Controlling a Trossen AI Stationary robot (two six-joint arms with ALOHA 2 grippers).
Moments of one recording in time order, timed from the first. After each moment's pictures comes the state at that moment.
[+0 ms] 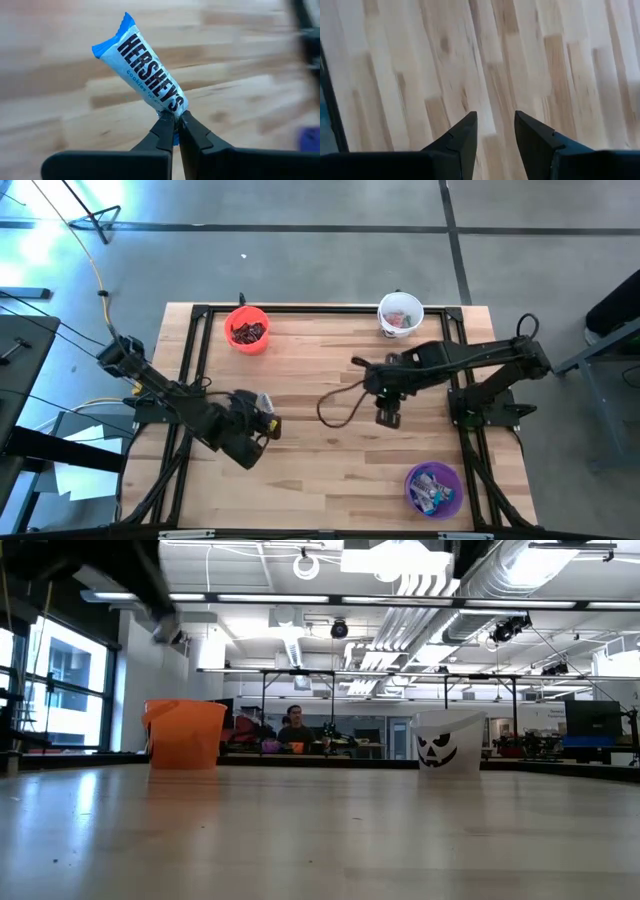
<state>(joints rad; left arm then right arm) -0.60 1.47 1.15 -1.04 -0.66 -1.96 0.19 1.53 1.62 -1.34 0.08 0.38</state>
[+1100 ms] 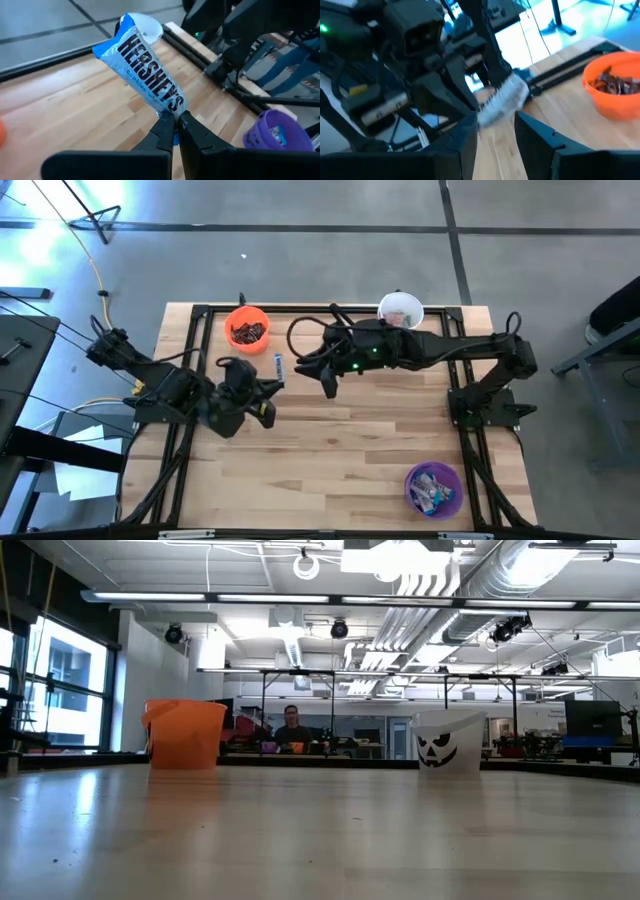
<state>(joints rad) -0.53 1.32 1.41 -0.91 -0.92 -1.07 0.04 1.62 1.62 -0.27 0.00 0.50</state>
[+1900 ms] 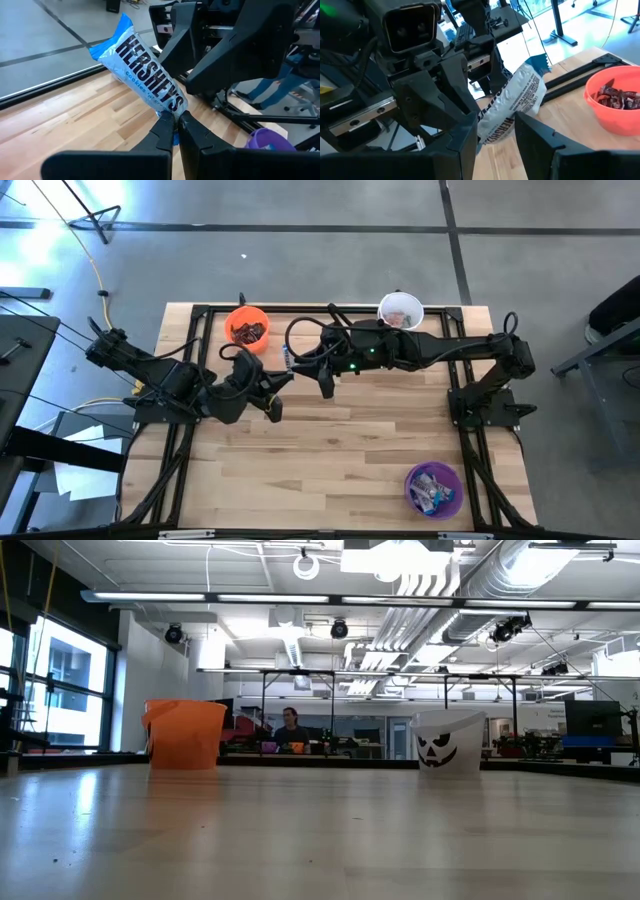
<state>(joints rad) -0.46 1.32 1.41 -0.69 -0.92 -0.83 0.04 1.64 1.62 -0.20 0.01 0.47</state>
